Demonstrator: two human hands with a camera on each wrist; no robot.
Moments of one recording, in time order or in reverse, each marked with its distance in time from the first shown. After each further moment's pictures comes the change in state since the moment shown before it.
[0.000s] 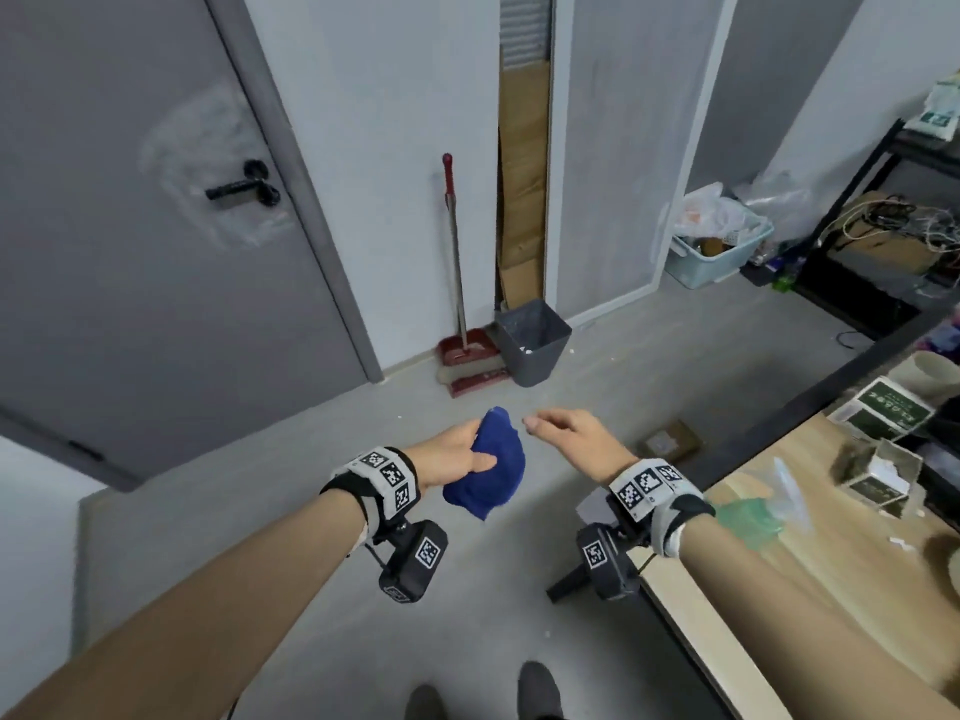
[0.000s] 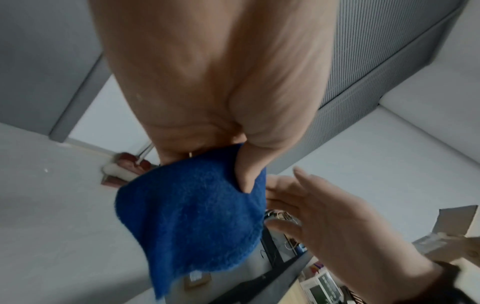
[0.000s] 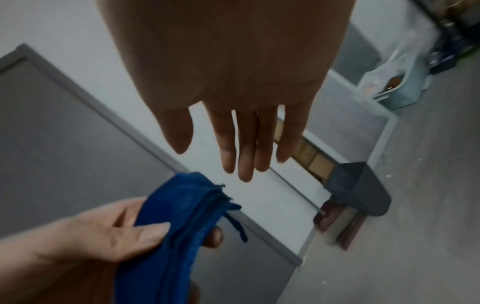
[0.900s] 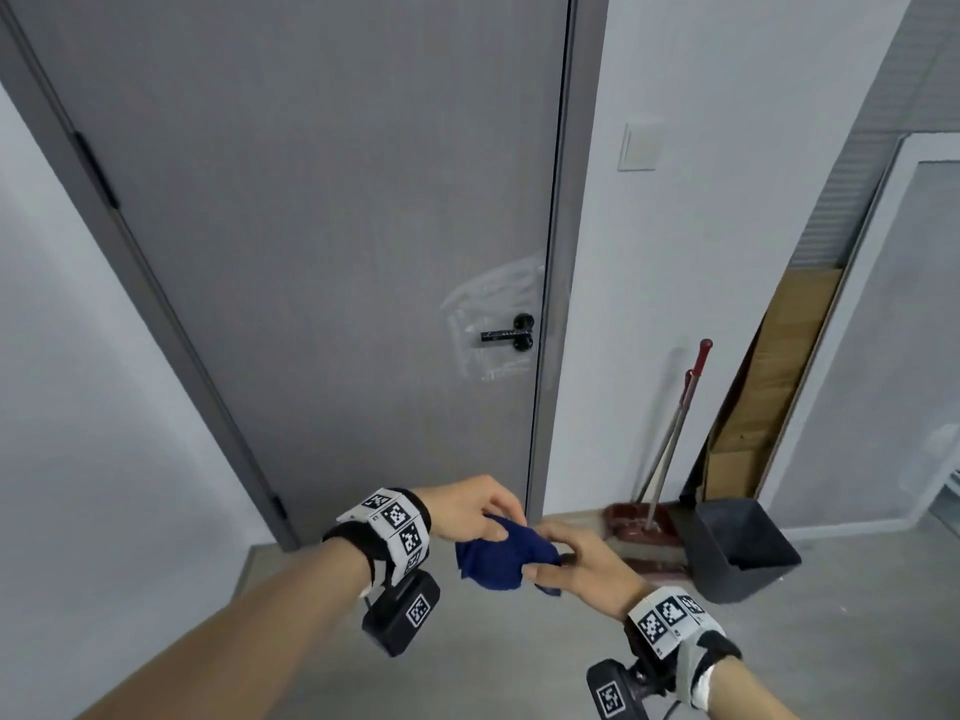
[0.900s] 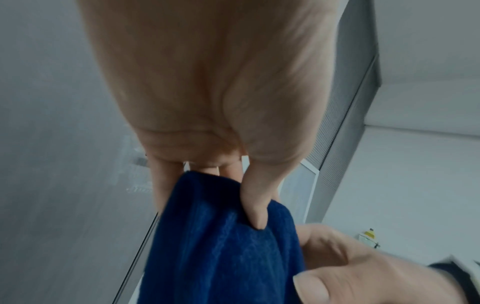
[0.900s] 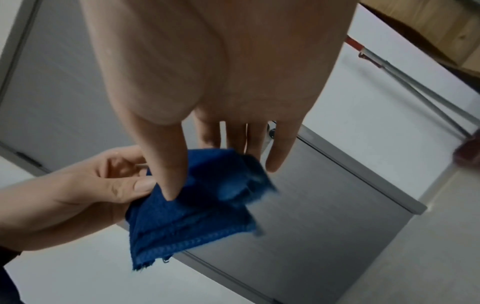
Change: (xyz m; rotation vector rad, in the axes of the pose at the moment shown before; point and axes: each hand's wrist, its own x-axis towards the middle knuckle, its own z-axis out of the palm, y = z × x) left_hand -0.122 -0.076 -0.364 0.253 0.203 0.078; right_hand 0.223 -0.216 0.237 0.181 -0.471 -0.262
